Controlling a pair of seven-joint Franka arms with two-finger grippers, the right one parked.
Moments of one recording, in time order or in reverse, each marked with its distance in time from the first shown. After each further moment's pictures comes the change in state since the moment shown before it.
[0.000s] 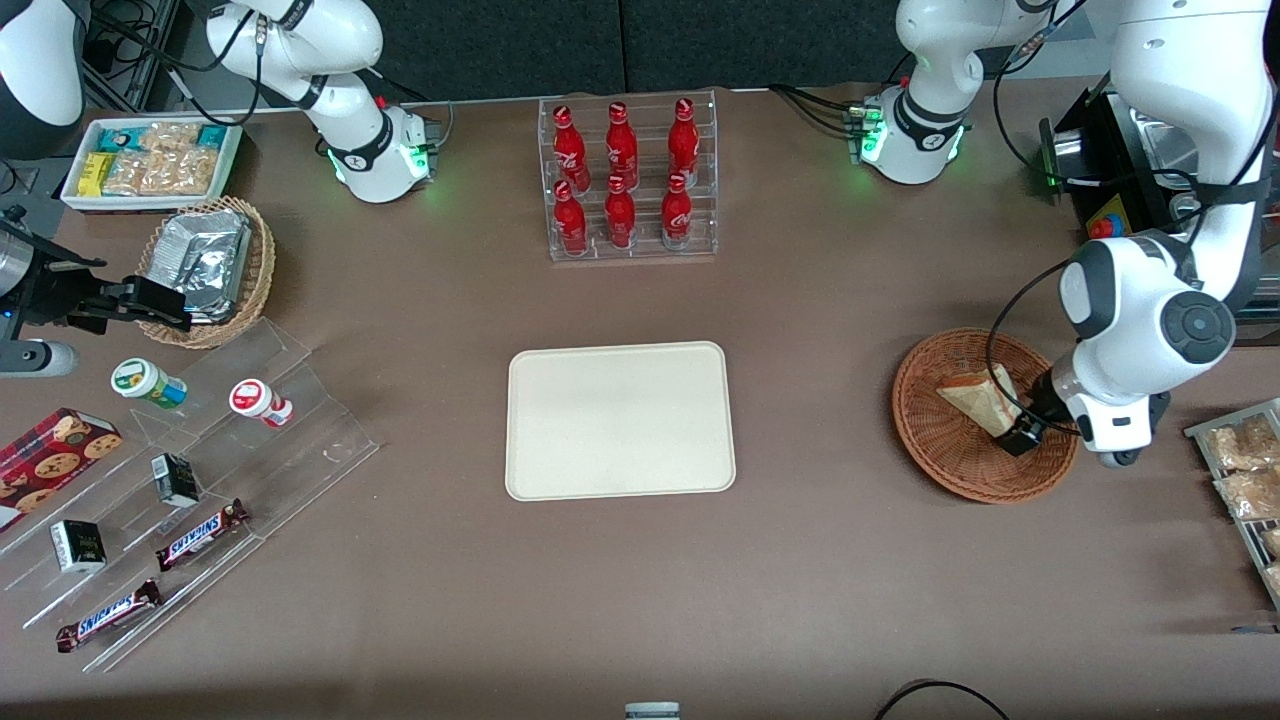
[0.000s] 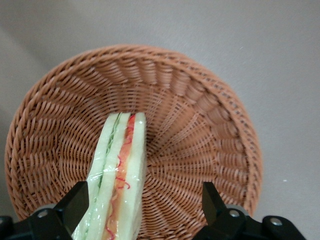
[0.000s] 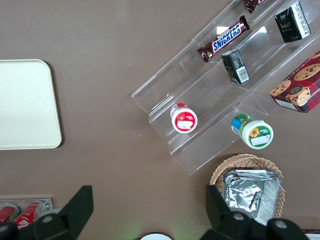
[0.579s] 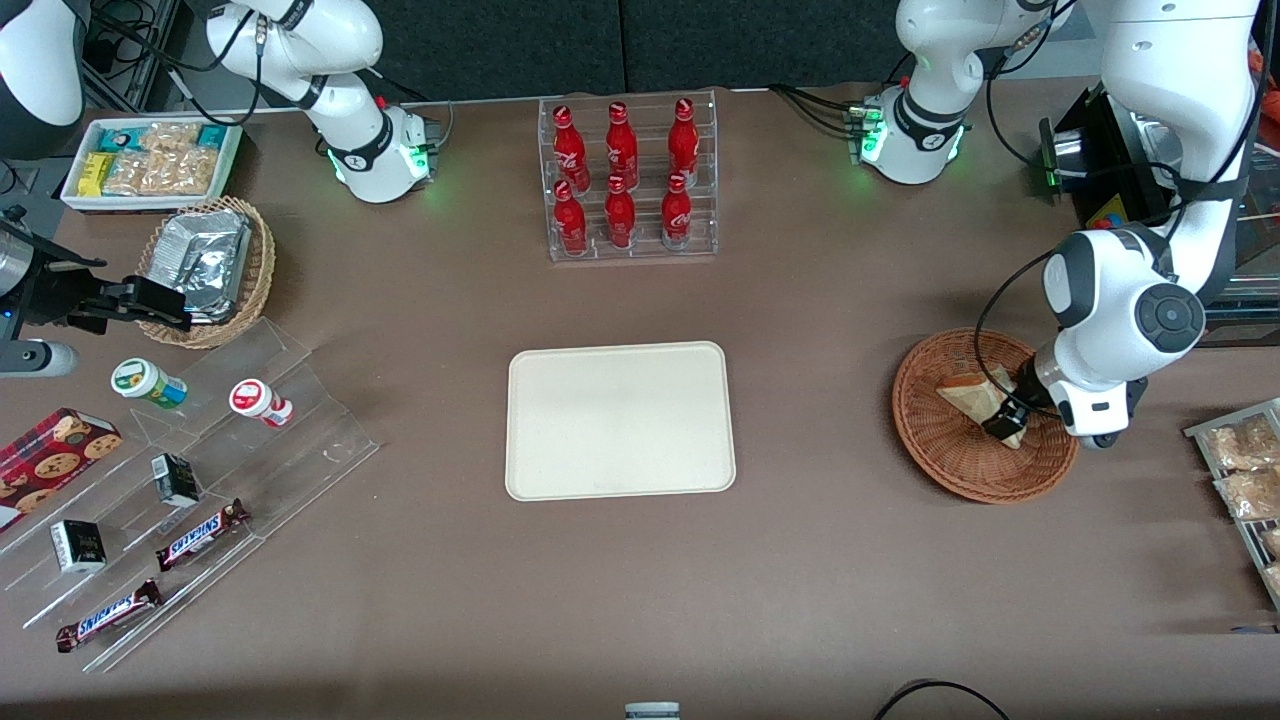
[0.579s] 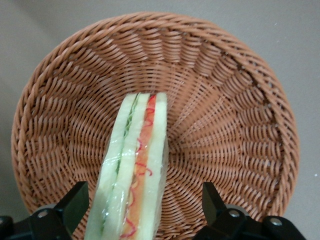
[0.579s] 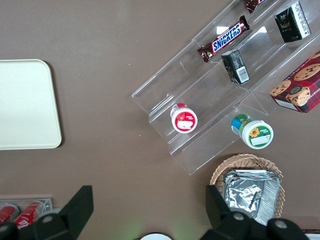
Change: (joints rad) arm 0.000 -0.036 -0.002 -0.092 0.000 0.026 -0.026
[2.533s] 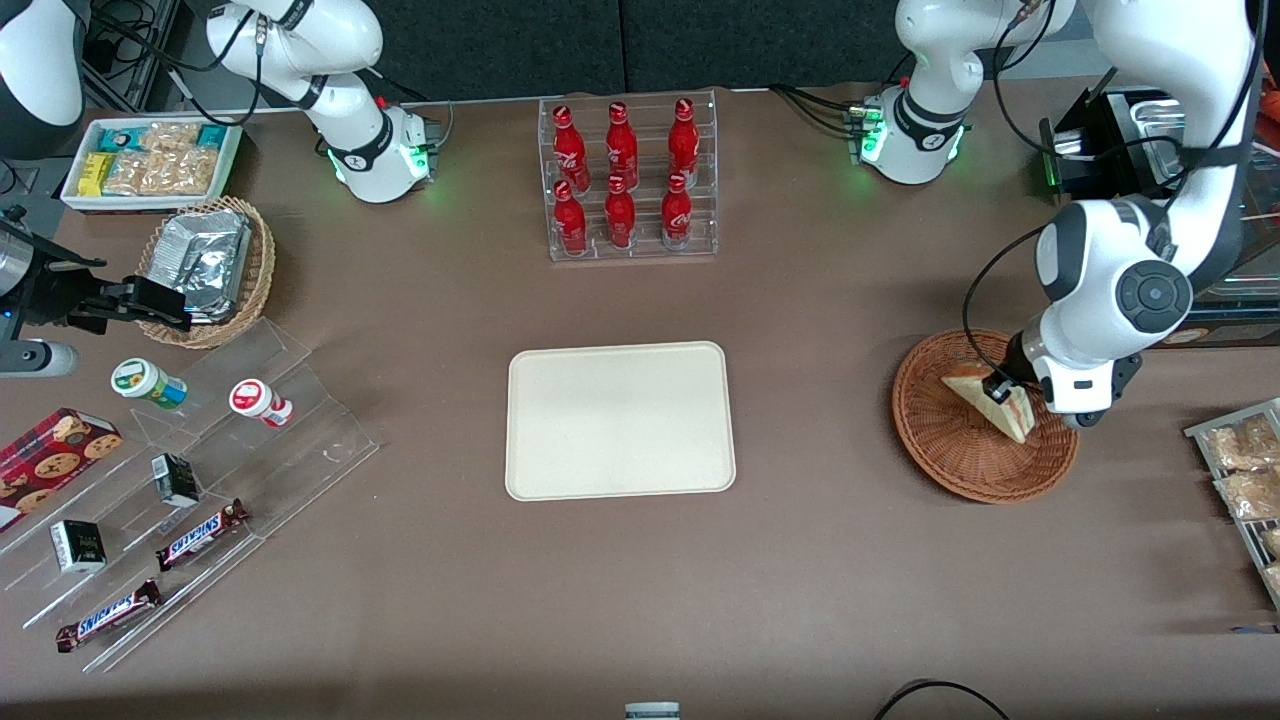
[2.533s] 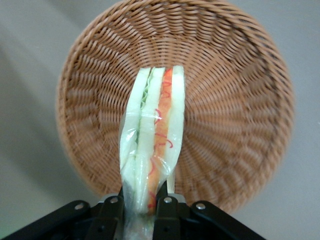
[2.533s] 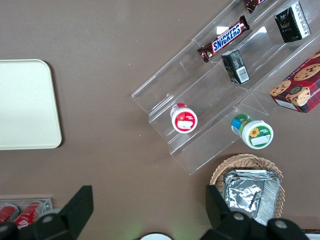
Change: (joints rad) arm -0.080 -0.117 -0.017 0.081 0.058 -0.305 -0.011
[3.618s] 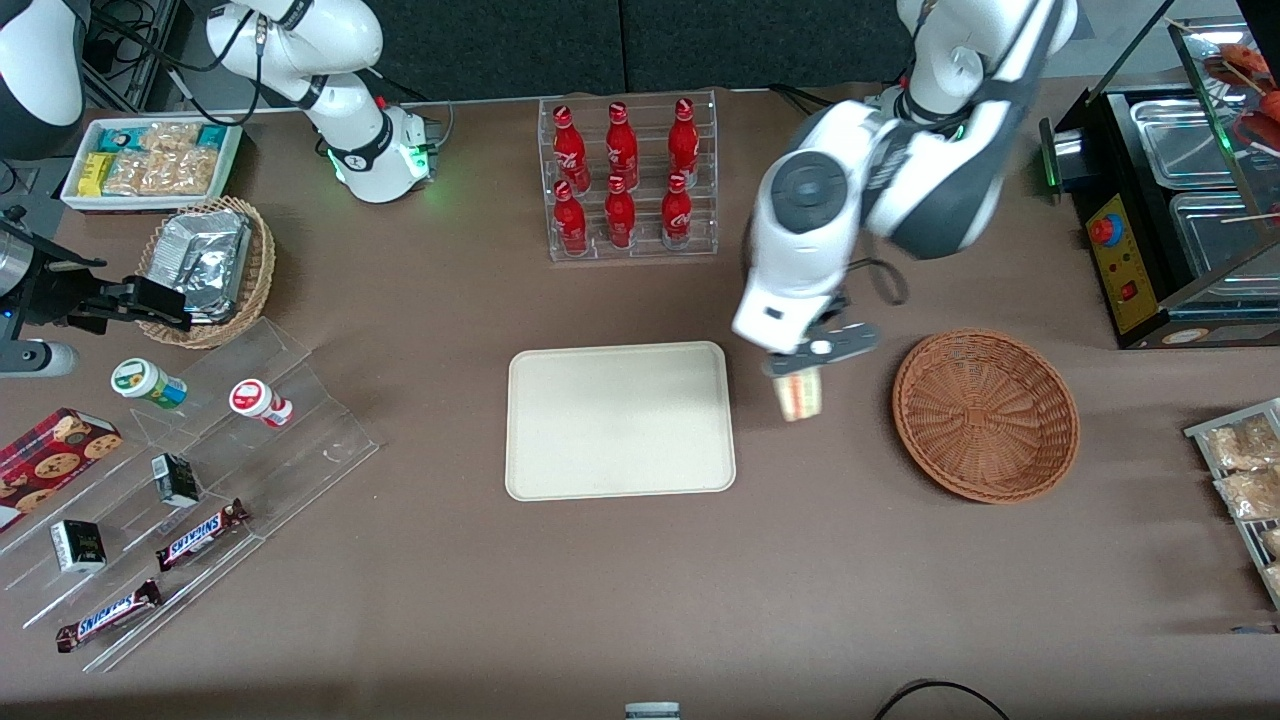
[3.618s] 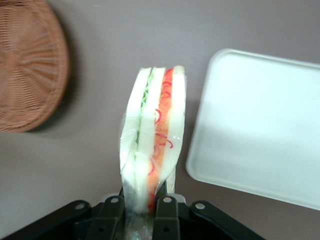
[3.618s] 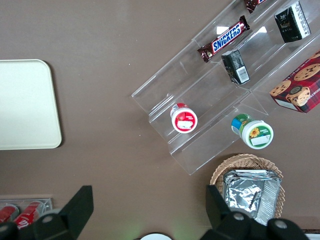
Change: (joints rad) arm -0.598 0.172 -0.013 0.417 0.004 -0.220 -0.017
